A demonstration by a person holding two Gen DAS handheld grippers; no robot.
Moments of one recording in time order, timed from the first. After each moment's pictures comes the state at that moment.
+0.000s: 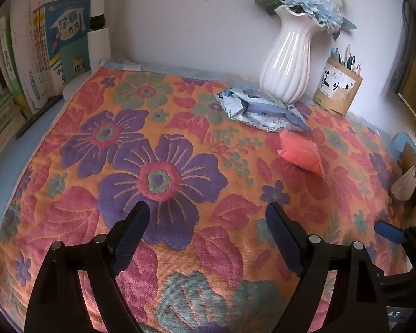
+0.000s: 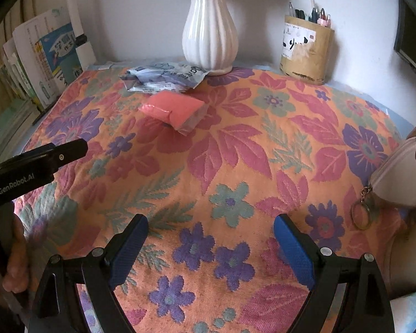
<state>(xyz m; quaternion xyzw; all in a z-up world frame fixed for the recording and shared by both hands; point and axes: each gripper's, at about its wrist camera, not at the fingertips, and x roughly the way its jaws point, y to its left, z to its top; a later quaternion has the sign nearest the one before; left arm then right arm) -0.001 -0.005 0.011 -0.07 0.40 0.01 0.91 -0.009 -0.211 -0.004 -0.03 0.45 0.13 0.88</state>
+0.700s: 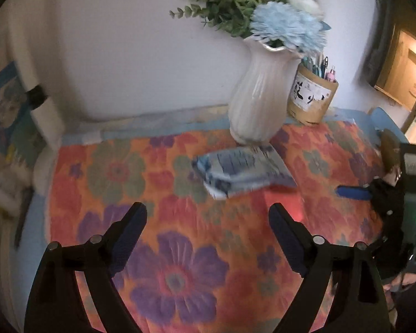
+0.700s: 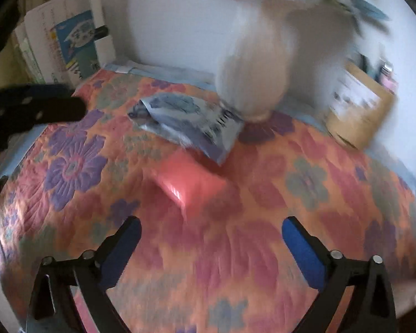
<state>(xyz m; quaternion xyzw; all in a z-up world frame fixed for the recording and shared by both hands) 0.094 0.005 0.082 0.02 0.43 -0.12 0.90 0.081 -0.174 0.024 -0.11 0.44 0.21 0.86</state>
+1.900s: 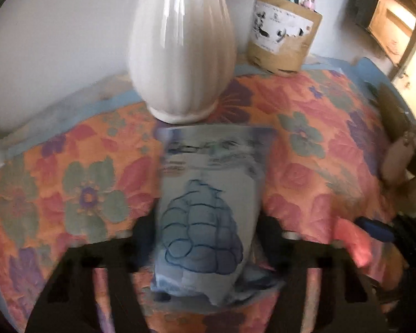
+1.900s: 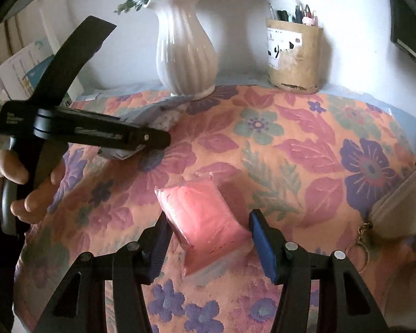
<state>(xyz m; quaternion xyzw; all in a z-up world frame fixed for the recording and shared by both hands) 0.143 -0.086 0.015 0.08 0.51 -0.19 0.84 0.032 -0.241 0.007 0.02 0.43 0.13 0.89</state>
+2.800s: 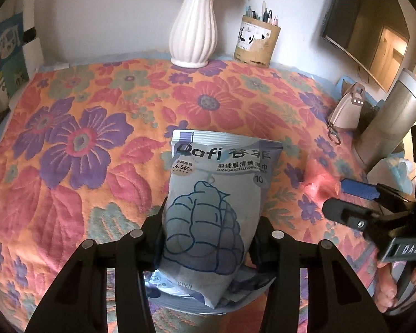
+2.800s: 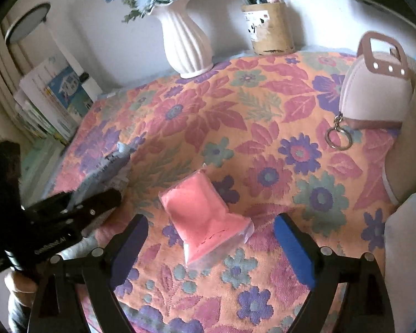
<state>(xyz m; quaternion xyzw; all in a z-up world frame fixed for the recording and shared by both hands) -0.052 -0.053 0.010 -0.01 0.44 -0.16 0.88 -0.067 -0.259 -0.003 0.10 0.45 0.14 0.88</state>
